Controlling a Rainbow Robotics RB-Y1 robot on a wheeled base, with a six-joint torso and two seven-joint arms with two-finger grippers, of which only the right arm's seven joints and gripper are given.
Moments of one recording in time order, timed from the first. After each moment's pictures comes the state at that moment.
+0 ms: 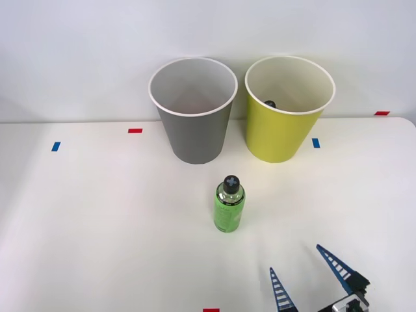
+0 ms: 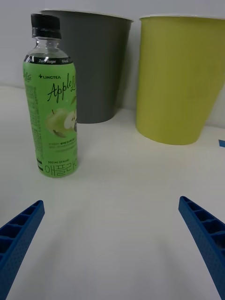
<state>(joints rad) 0.69 -0.49 0.42 -1.87 -0.05 -0.53 1.60</state>
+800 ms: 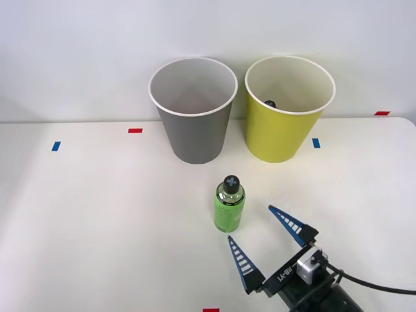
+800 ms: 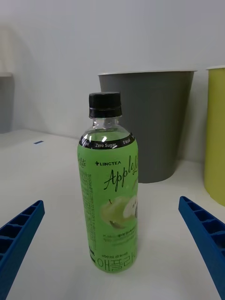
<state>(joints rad) 0.30 -0.60 0.65 -1.80 -0.25 -0.53 1.59</state>
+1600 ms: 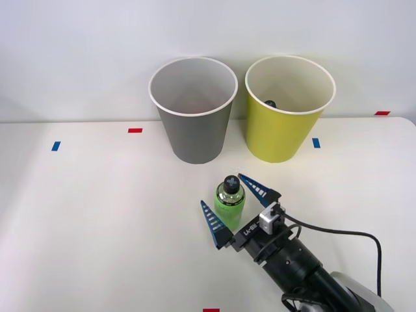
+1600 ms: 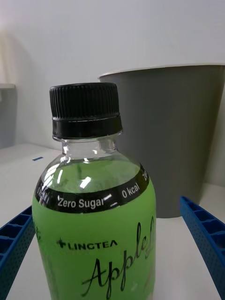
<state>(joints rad) -0.02 -0.47 0.73 -1.55 -0.32 -0.53 1.57</state>
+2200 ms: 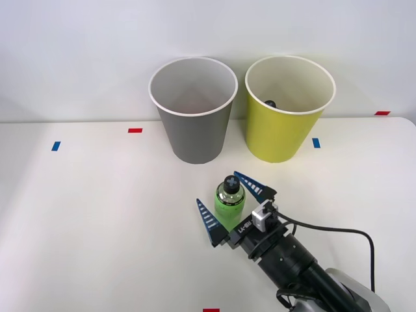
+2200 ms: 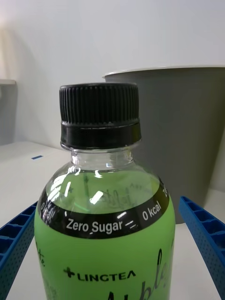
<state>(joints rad) -0.03 -0.46 0.73 -1.55 -0.31 -0.50 1.61</state>
